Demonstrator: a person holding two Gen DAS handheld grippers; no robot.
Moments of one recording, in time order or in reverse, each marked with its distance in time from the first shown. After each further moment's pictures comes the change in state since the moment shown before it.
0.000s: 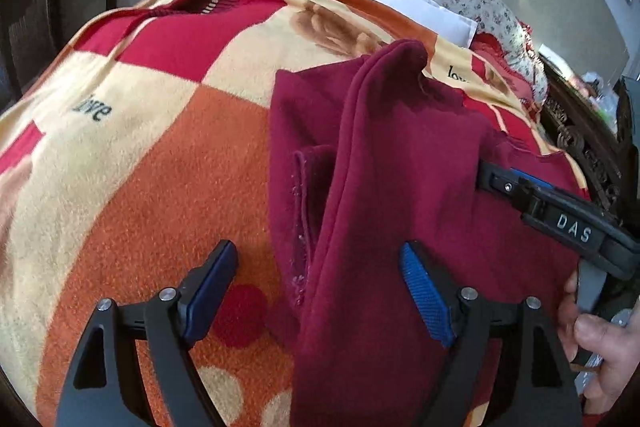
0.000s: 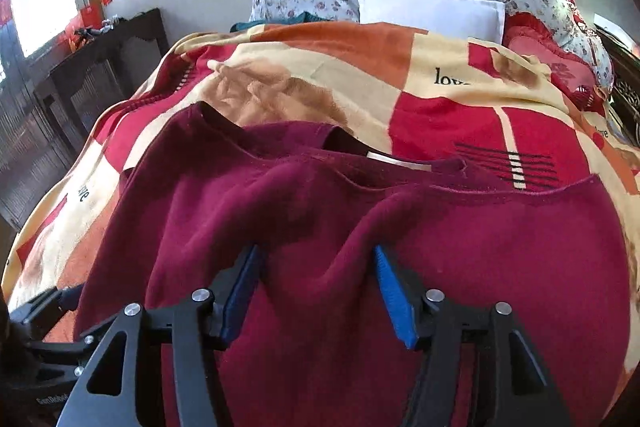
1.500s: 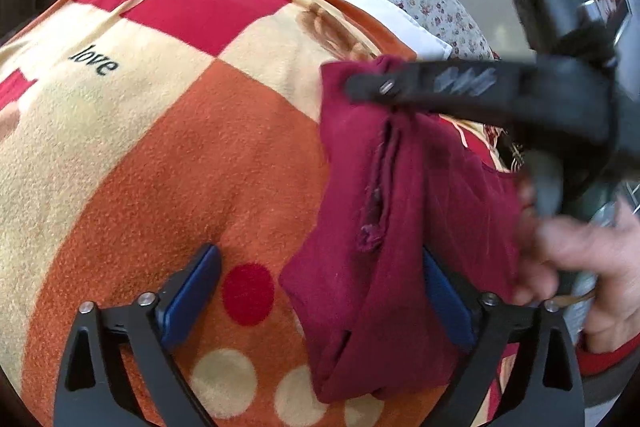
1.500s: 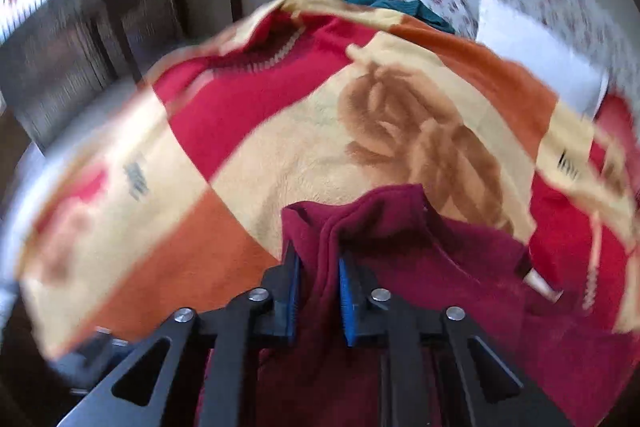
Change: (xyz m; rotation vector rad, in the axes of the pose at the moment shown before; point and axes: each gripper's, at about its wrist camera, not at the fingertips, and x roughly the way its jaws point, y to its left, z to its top) left arm -0.009 0.033 -0.011 -0.085 -0.005 -0.197; right arm 0.031 0.103 0.066 -0.193 0.115 0.178
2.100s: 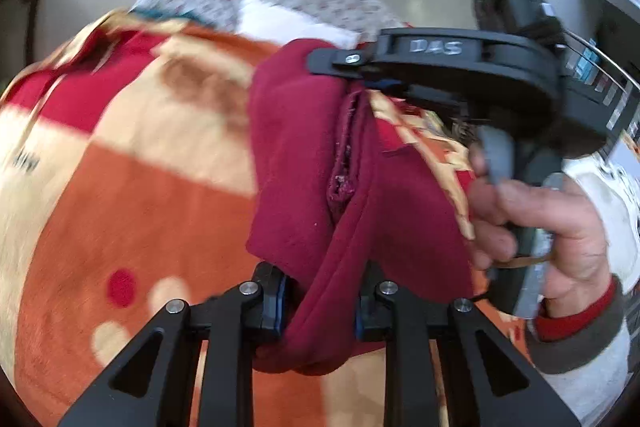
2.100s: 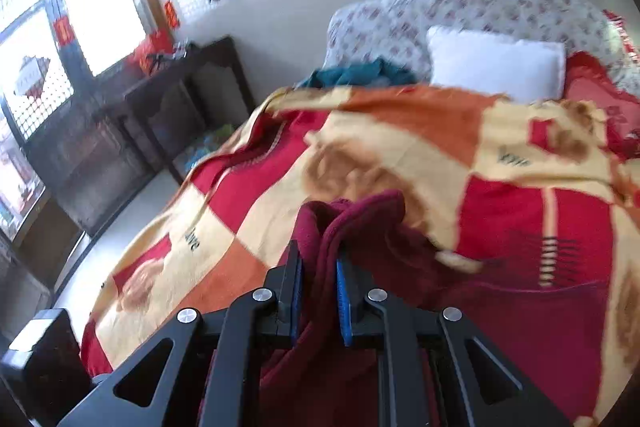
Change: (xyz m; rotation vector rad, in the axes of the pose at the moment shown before) left arm -0.047 -0.124 -0.006 0.256 -0.023 -0.147; right arm -0.138 -0.076 -0.032 0.132 -0.253 0.071
